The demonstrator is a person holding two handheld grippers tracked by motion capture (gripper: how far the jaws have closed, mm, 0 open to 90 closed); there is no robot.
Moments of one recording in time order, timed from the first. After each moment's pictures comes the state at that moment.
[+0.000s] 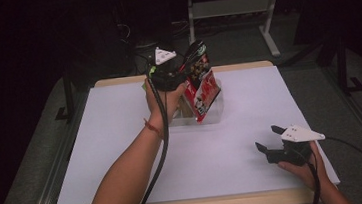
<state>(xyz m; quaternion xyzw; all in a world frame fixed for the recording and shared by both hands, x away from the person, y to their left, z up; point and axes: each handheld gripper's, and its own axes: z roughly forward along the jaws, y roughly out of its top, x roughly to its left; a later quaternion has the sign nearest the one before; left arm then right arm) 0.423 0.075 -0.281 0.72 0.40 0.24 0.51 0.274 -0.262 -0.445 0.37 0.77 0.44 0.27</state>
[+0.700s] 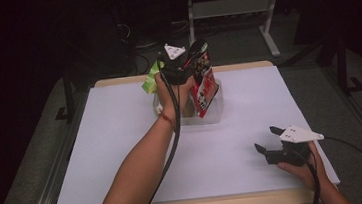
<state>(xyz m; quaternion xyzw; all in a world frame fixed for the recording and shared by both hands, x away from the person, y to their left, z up) 0.454 0.053 -0.297 0.70 0.42 0.28 0.50 0.273 -0.260 -0.446 0.36 0.78 0.44 0.26</state>
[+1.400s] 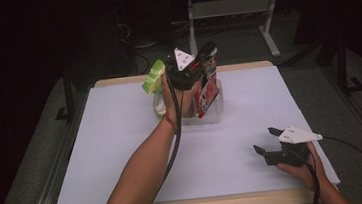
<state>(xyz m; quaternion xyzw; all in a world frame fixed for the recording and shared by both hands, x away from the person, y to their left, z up) 0.449 0.041 -0.317 0.72 0.33 0.31 0.53 0.273 -0.258 -0.447 0.35 0.78 0.44 0.26</state>
